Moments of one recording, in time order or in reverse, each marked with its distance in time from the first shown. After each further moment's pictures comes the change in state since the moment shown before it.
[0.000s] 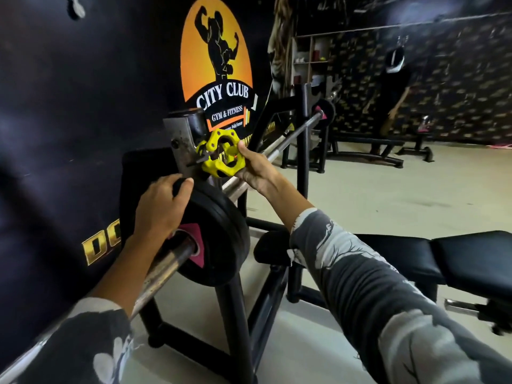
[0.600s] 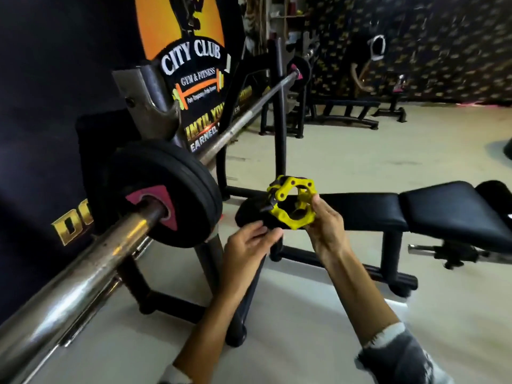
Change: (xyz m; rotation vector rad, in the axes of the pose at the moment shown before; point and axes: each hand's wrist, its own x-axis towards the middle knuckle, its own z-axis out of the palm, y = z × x) left_hand -0.174 0.089 0.095 -0.941 -0.436 -0.327; right_hand -0.201 0.073 -0.143 0.073 0.374 -0.255
